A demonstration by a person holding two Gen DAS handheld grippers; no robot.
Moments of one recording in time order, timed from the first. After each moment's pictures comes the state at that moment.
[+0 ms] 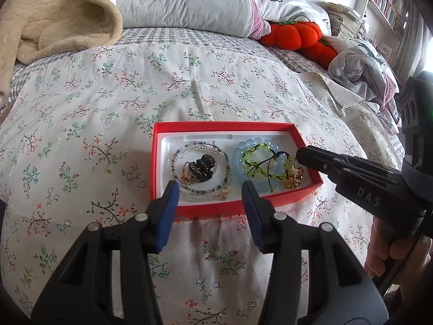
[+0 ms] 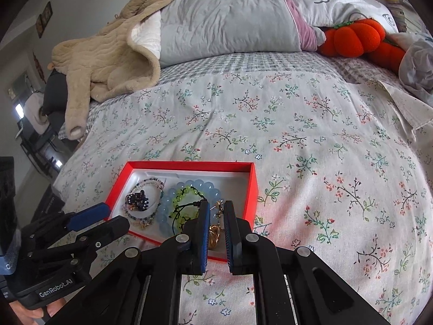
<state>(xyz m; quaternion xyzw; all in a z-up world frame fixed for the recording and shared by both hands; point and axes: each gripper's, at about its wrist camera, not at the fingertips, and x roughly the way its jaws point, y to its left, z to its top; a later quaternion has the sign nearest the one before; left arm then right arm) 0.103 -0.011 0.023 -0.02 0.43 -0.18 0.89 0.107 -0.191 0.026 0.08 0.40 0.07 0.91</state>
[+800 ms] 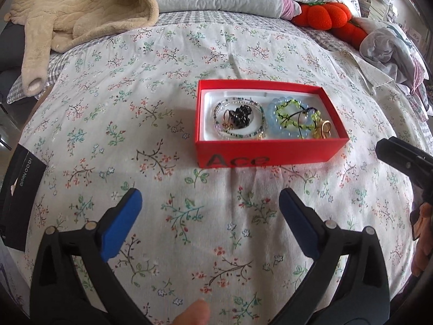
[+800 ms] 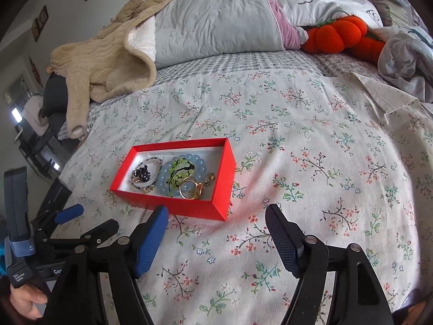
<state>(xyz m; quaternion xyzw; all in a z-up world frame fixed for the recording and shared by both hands) 0.057 -0.002 0.018 0.04 0.47 -0.07 0.88 0.032 -0.215 0.051 0.08 0.41 0.06 0.91</state>
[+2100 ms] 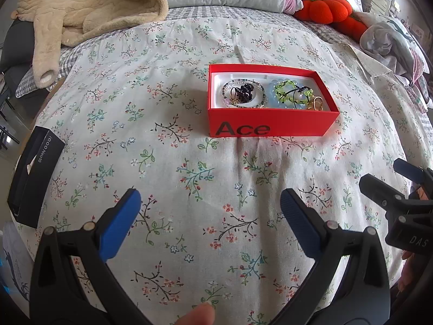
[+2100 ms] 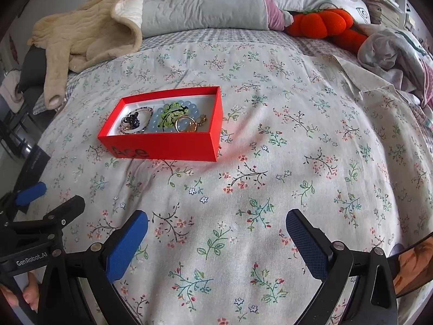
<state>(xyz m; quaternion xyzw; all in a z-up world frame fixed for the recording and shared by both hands) 0.020 0.011 0.029 0.04 0.48 -0.06 0.87 -0.003 -0.185 0.033 0.03 0.47 -0.01 0.88</state>
